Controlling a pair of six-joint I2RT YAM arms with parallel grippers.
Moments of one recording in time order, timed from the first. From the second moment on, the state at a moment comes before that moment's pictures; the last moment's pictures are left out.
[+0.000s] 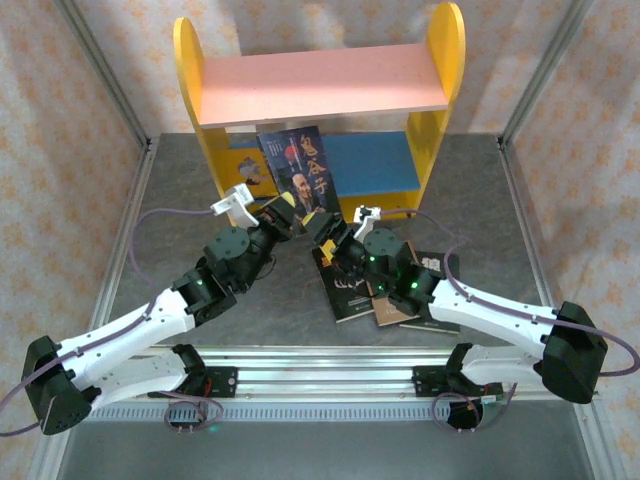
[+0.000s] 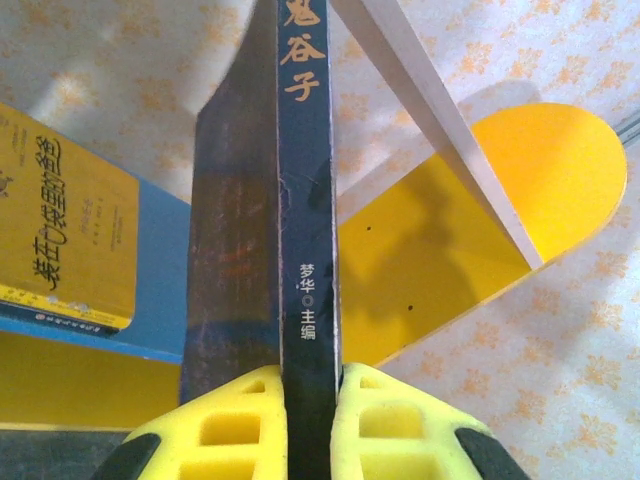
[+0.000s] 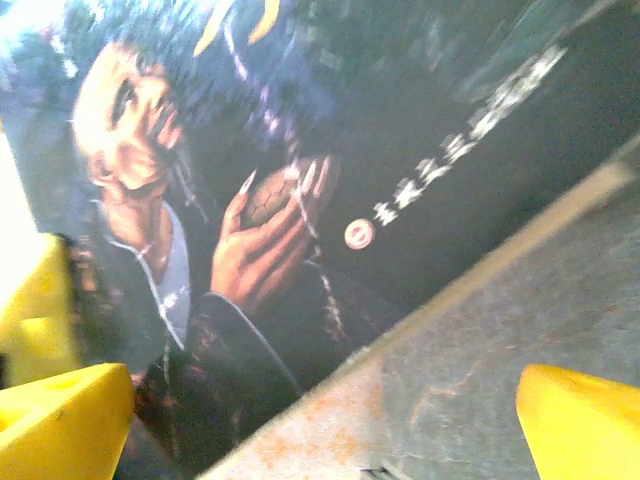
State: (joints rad) left arm -0.83 0.99 0.76 0.24 -0.51 -0.88; right arm 0.96 1.18 0.76 0.27 0.09 1.35
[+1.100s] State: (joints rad) left arm -1.03 1.09 0.64 0.58 -0.85 -0.84; right arm 1.00 1.16 0.63 0.47 0.27 1.53
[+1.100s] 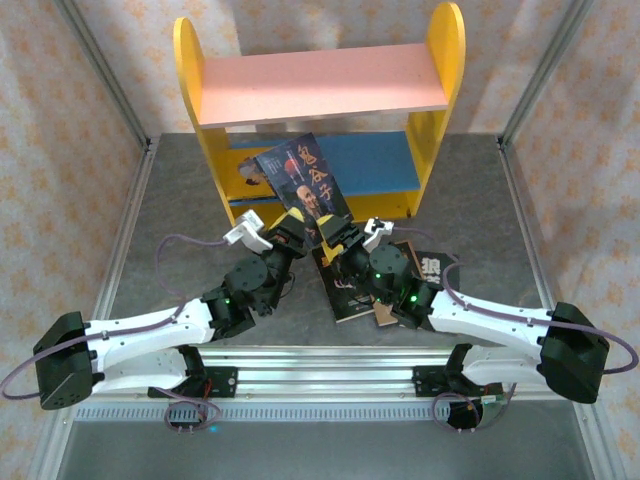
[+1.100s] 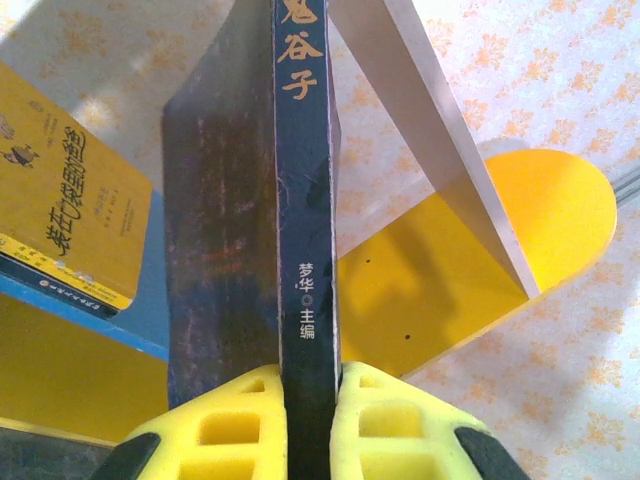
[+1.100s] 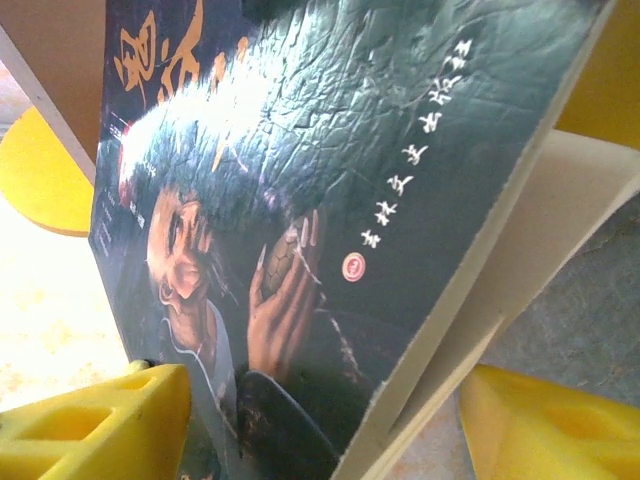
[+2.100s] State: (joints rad) left arm -1.03 1.11 0.58 0.68 -0.92 -0.82; right arm 0.99 1.25 0.64 0.57 0.27 1.61
